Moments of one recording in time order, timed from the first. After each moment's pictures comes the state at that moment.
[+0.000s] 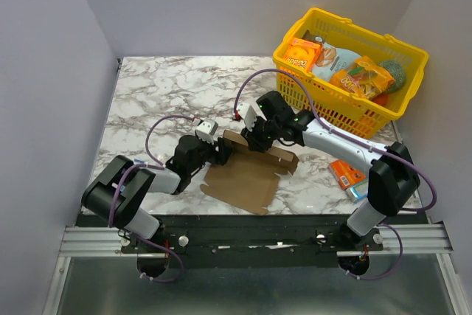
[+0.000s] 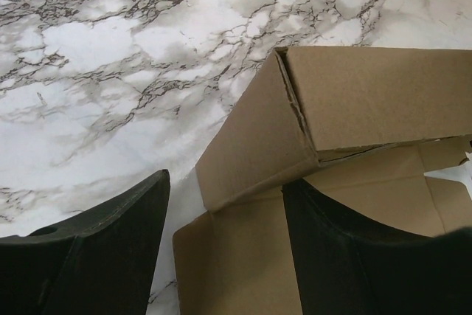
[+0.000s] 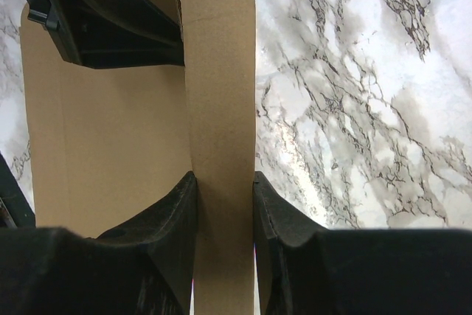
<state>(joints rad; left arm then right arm) -0.52 1.51 0.35 0.86 0.17 -0.26 0.74 1.63 1.25 -0.50 -0.28 -0.37</state>
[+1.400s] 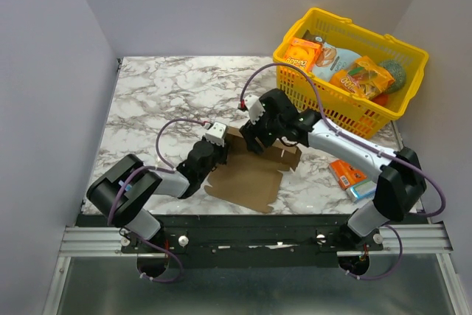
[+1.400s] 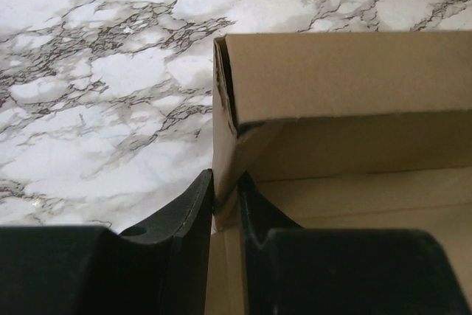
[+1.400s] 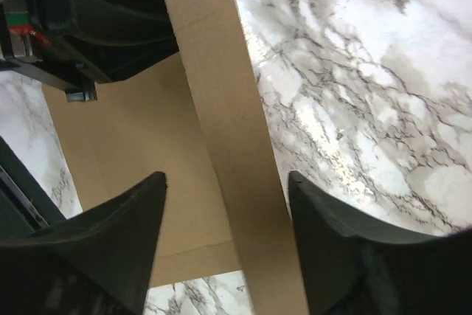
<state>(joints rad) -0.70 1.55 0.38 0.91 -0.20 -0.17 0.75 1.60 1.27 -0.53 -0.19 -0.16</state>
